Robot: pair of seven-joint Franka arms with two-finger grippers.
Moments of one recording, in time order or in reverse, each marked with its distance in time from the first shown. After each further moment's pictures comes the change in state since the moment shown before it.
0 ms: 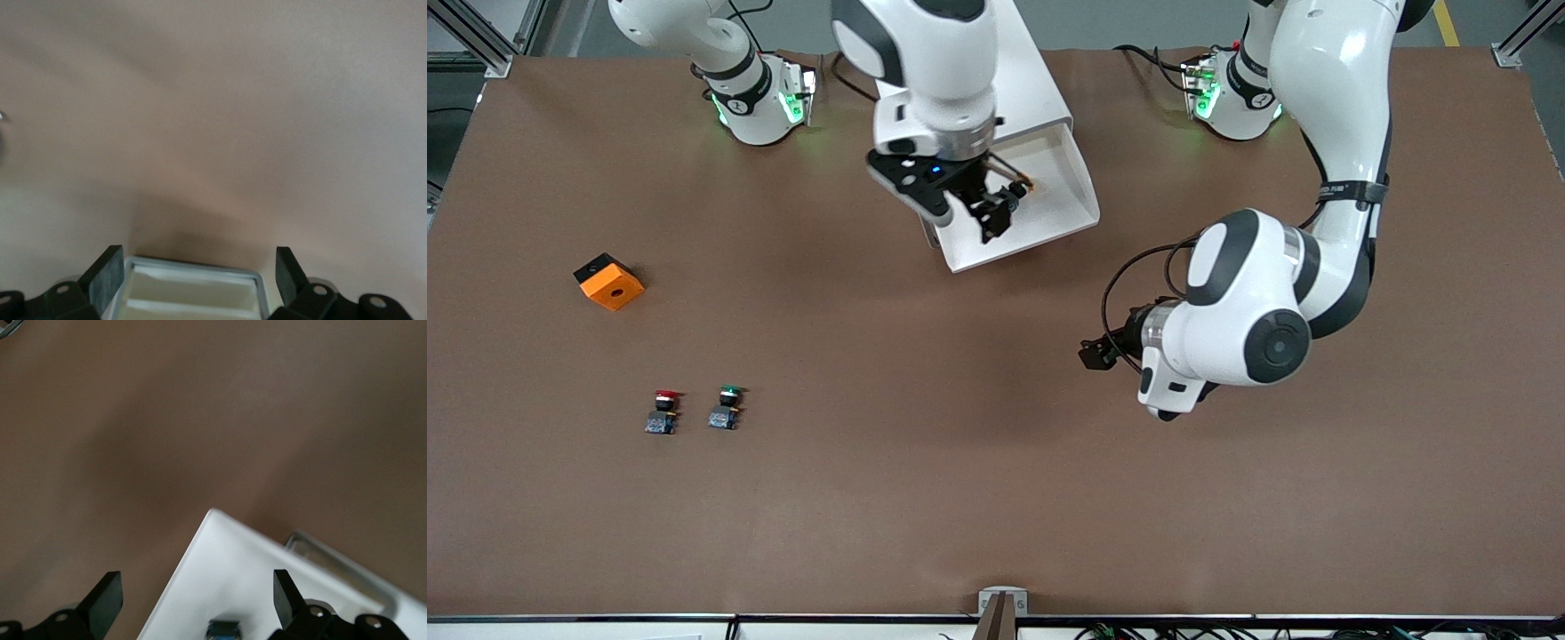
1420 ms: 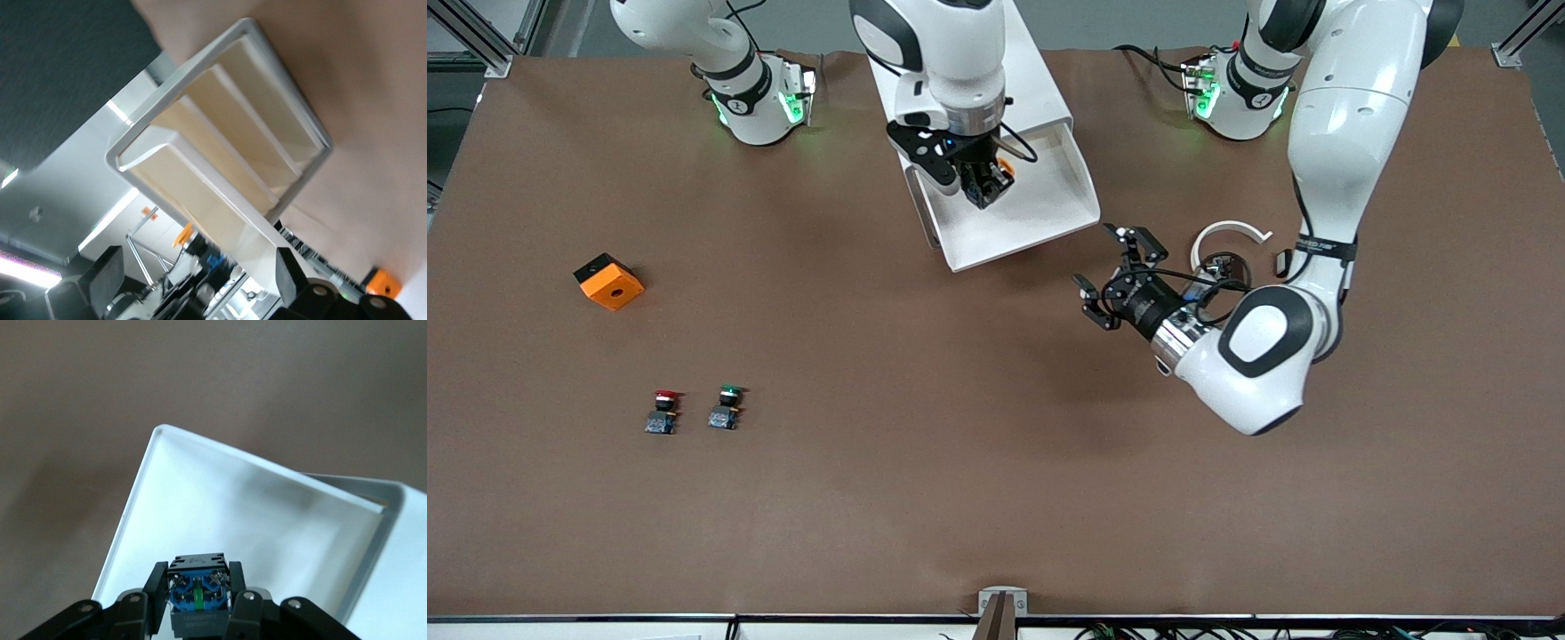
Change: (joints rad) left arm 0.176 0.125 -0.030 -0.047 -0.592 -0.480 -0.690; right arm 0.122 -0.066 0.035 -0.253 0.020 0.210 0.328
